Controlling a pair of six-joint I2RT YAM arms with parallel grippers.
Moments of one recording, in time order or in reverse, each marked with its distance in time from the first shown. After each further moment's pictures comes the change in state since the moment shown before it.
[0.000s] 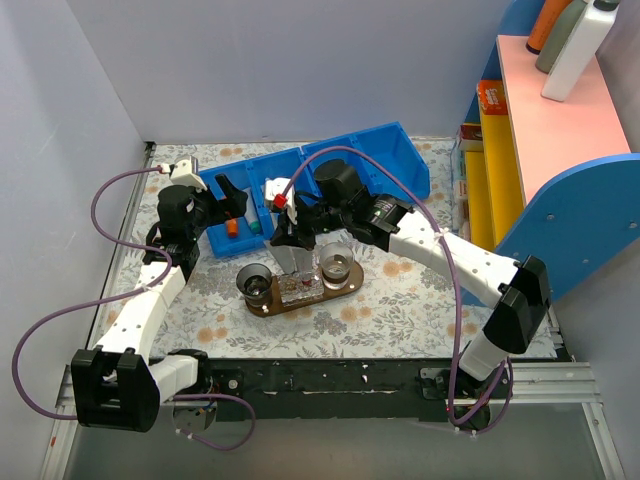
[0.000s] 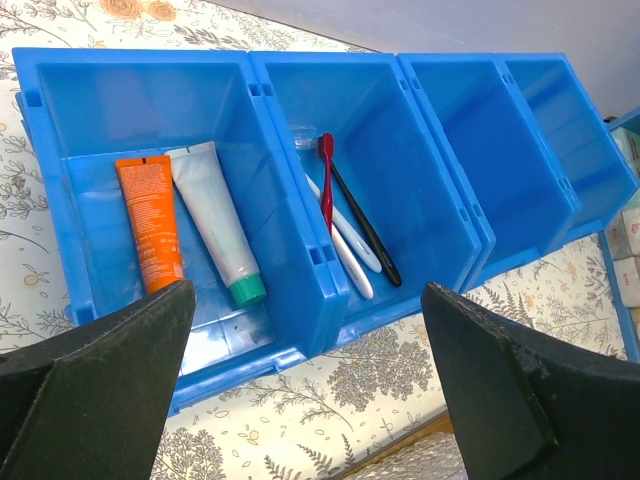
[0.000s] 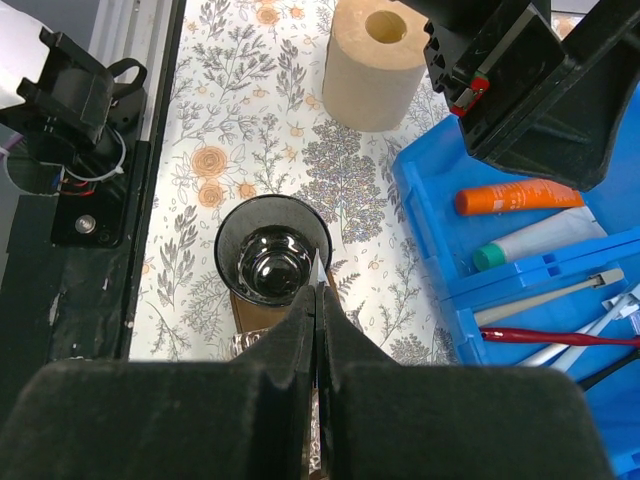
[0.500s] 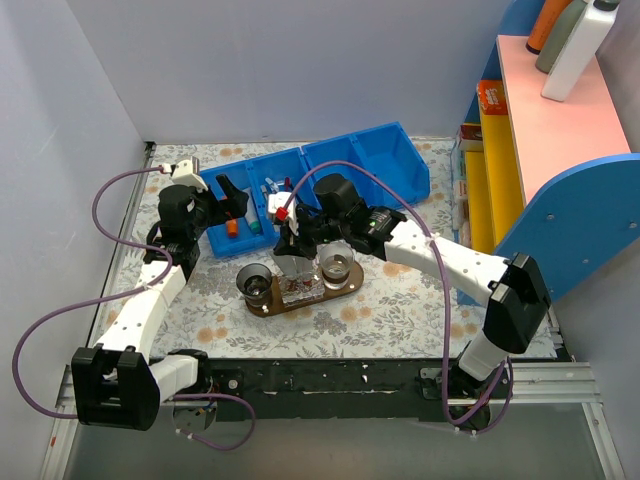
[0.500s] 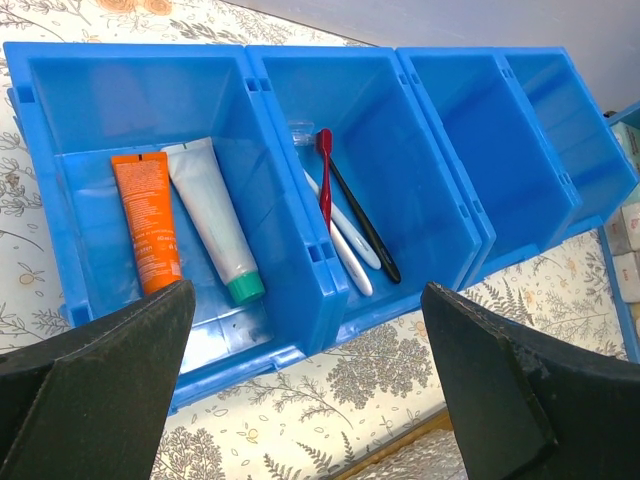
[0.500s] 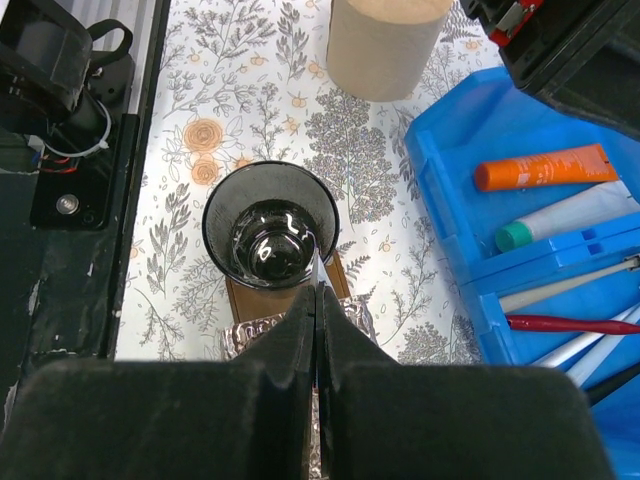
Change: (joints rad) left arm 0.000 0.005 0.000 0.000 0.008 0.001; right arm -0.007 0.000 -0.138 0.113 0.002 -0.003
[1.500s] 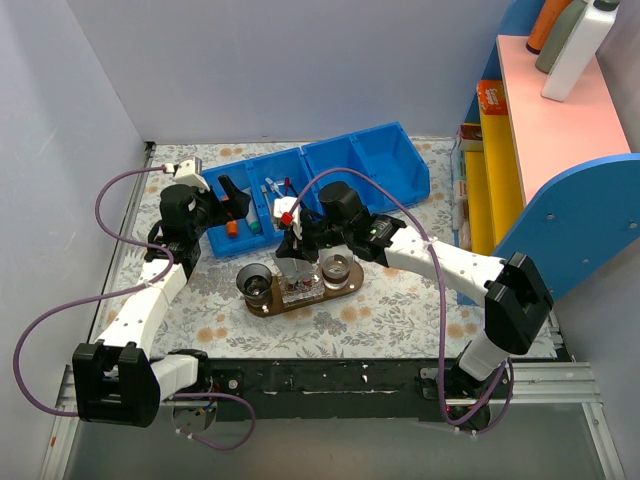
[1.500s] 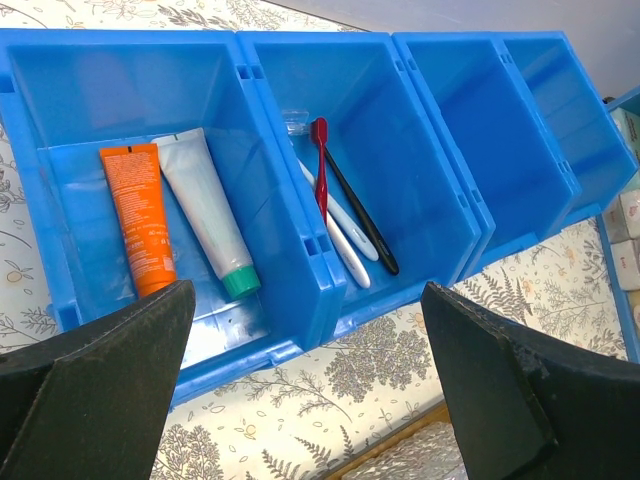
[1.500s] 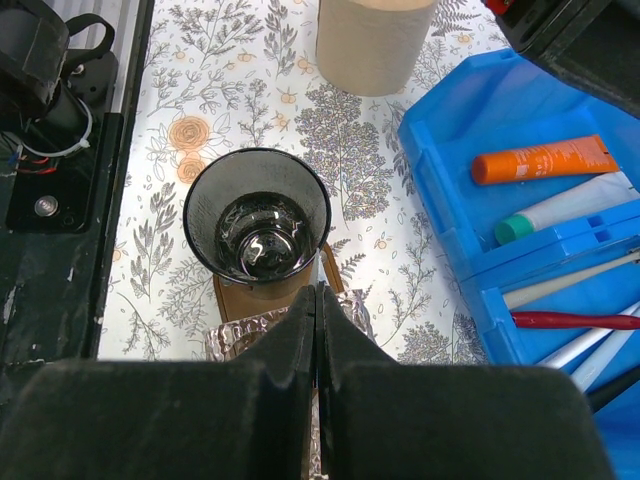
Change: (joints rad) left arm 0.000 0.018 0.000 0.000 0.026 0.004; right arm -0.012 -0.012 -0.124 0.151 0.001 0.026
